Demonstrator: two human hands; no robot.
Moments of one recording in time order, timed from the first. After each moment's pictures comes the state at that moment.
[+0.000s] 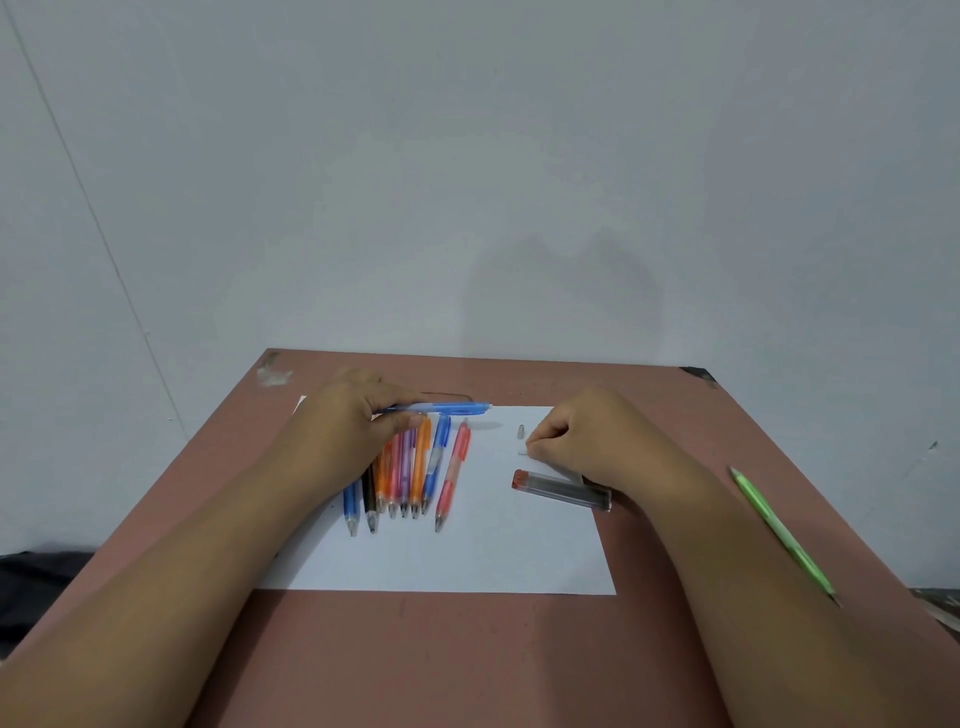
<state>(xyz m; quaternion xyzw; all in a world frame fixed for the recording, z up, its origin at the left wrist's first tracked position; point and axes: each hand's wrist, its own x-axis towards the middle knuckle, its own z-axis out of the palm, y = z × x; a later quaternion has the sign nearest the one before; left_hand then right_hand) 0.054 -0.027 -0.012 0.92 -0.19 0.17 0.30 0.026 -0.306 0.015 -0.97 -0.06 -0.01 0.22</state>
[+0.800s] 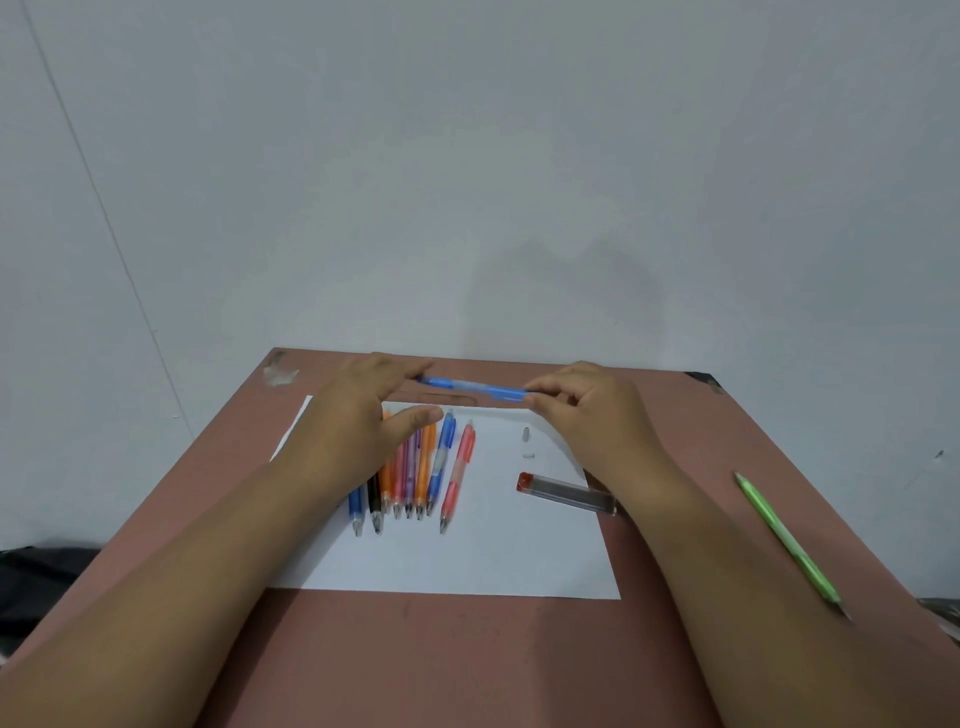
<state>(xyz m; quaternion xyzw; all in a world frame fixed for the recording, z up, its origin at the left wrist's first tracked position) 0.037 -0.039 0.002 0.92 -0.15 0.20 0.31 0.037 -0.296 0.008 -0.90 -0.09 -0.21 0.38</state>
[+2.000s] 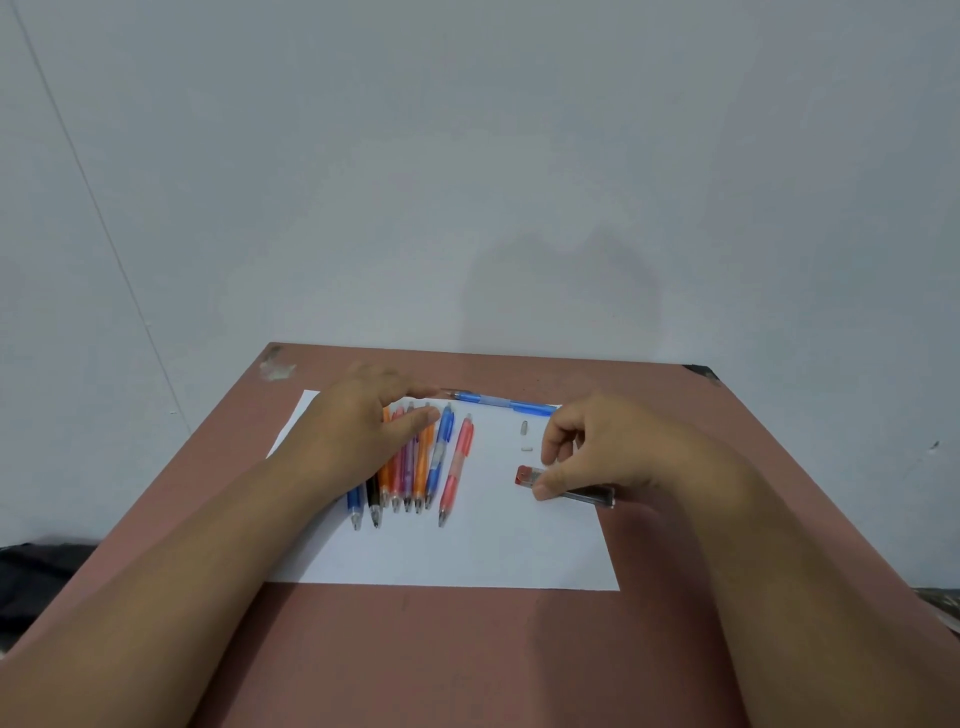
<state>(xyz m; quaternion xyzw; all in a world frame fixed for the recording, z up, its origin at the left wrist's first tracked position) 0.038 -0.039 -0.001 0.93 -0.16 0.12 0.30 0.009 -0.311 0.039 -0.97 -0.08 0.09 0.22</state>
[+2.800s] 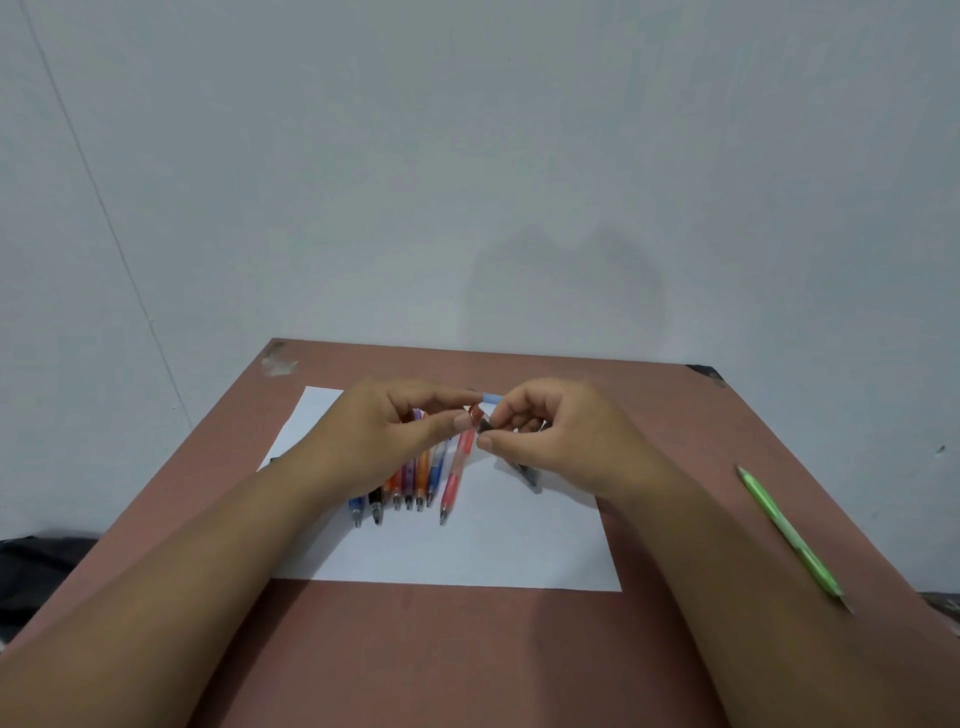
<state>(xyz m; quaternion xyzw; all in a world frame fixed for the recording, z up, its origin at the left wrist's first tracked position) 0.012 -0.054 0.015 0.84 -0.25 0.06 0.48 -0.004 -0.274 0.030 -0.87 -0.14 -0.03 0.46</state>
